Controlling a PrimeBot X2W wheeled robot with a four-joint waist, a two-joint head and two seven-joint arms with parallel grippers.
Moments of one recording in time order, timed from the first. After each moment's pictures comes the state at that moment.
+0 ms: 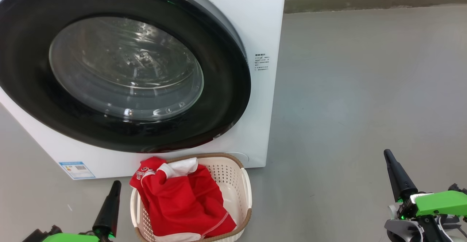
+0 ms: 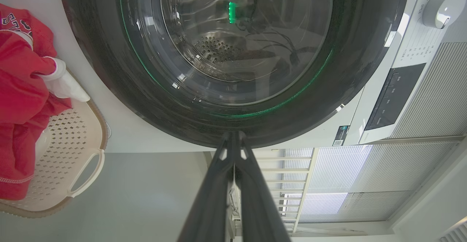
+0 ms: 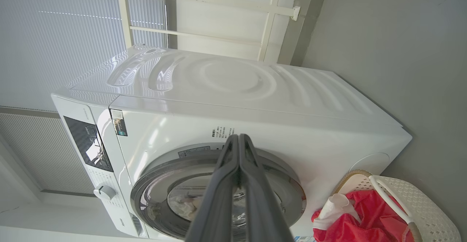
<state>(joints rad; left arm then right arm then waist) -0.07 0.04 0.08 0.27 -1.60 -0.13 0.11 -0.07 -0.05 -0.12 0.27 1.60 0.13 0.11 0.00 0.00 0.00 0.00</state>
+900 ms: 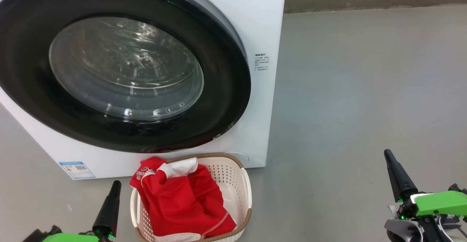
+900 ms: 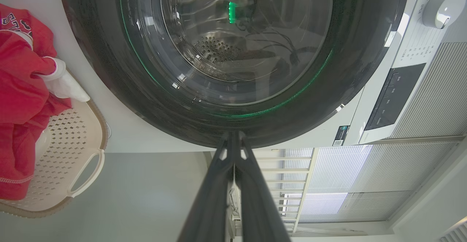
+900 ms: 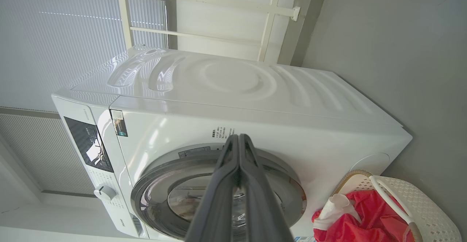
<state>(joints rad) -0.07 0.04 0.08 0.27 -1.60 -0.13 0.11 -0.07 -0.05 -0.13 0.27 1.60 0.13 0.11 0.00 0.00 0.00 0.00</state>
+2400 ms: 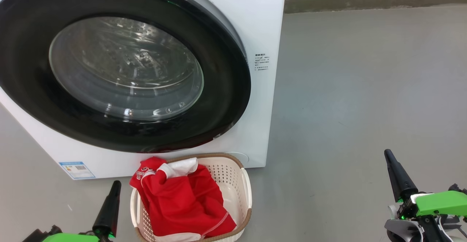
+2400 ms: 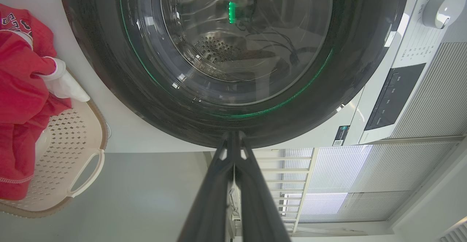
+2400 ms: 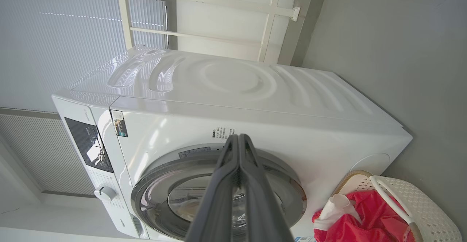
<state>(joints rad) -0.07 0.04 0.08 0.27 -1.60 -0.13 0.11 -0.07 -0.05 -0.13 0.27 1.60 0.13 0.11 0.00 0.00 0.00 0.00</state>
